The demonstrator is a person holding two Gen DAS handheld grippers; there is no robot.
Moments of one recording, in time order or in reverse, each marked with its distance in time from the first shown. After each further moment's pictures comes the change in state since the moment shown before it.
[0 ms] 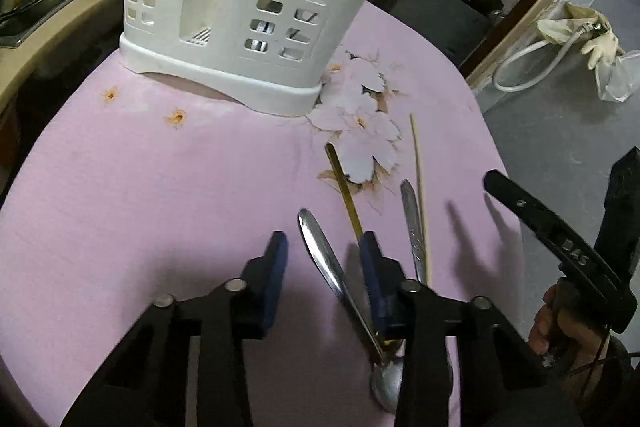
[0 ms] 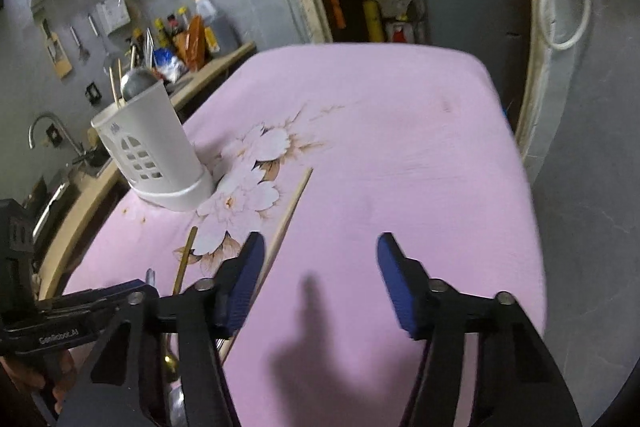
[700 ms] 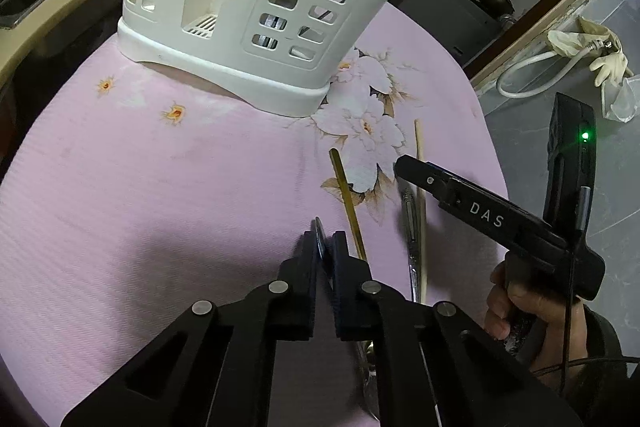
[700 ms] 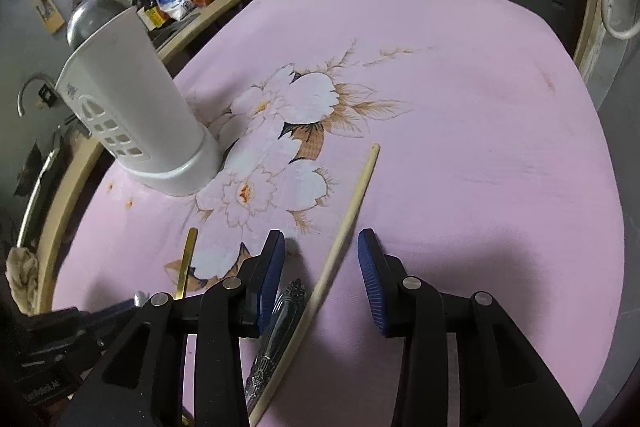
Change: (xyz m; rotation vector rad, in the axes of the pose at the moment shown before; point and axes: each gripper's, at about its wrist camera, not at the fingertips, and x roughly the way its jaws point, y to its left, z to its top) left arm 0.000 0.000 0.010 -0.063 0.052 -0.027; right arm 0.077 0.030 0.023 -0.034 0.232 0.041
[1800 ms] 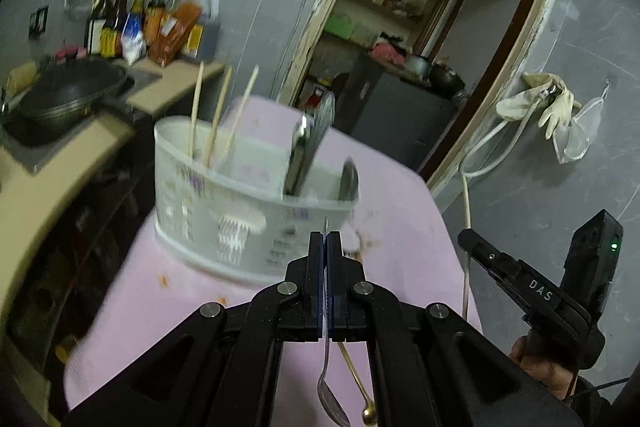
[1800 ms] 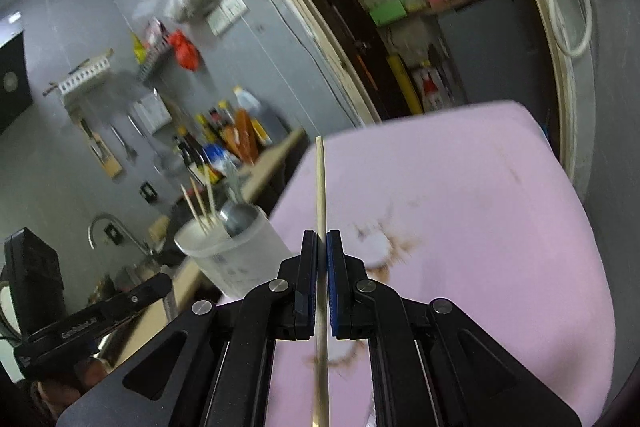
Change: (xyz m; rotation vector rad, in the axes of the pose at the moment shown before) left arm -0.111 -0.007 0.060 0.157 -0.405 -0.063; right arm -0.114 0.026 0.002 0.184 -0.534 0.175
